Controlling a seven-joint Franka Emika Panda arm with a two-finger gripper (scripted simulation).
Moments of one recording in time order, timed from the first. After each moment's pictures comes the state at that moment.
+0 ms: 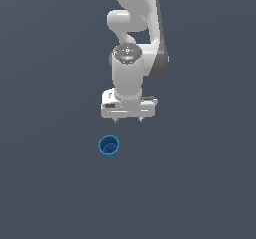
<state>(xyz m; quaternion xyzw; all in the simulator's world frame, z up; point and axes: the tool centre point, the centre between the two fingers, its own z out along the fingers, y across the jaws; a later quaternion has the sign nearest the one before) -0.002 0.001 0.165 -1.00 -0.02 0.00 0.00</state>
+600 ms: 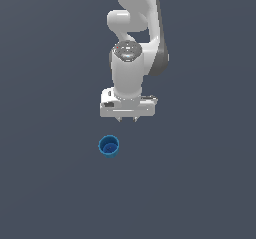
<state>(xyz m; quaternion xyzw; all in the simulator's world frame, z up) -0.001 -0.002 0.171 -1.00 -0.02 0.00 0.00</state>
